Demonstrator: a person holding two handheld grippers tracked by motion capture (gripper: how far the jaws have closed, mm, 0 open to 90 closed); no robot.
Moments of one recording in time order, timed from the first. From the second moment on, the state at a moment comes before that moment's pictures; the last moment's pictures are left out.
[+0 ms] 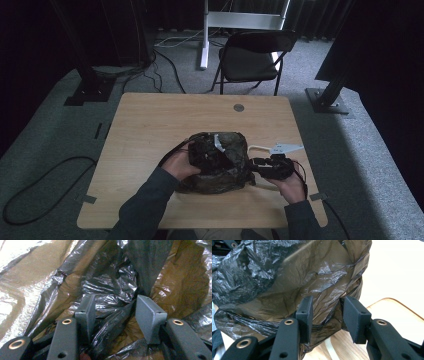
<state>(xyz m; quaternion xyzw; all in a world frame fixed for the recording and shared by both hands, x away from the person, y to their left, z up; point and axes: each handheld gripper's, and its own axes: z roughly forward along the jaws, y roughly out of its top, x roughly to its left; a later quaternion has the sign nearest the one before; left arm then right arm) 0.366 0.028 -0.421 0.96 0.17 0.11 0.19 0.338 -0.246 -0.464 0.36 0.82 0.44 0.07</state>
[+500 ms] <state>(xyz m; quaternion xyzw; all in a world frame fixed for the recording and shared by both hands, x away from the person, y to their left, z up) 0.364 0.027 -0.421 0.96 0.17 0.13 0.18 0.337 -0.246 -0.464 0.36 0.82 0.44 0.07</state>
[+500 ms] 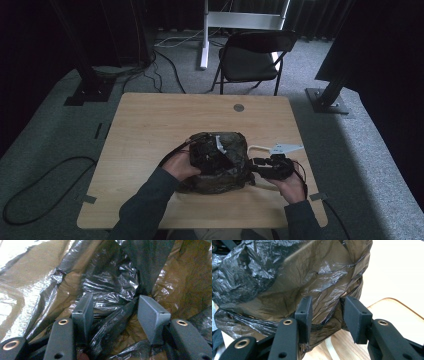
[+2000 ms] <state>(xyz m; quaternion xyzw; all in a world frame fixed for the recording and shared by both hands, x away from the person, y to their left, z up) 0.345 0.127 -0.391 0.85 0.26 0.15 0.43 0.337 -0.262 -0.458 0.38 0.81 0.45 0.09</state>
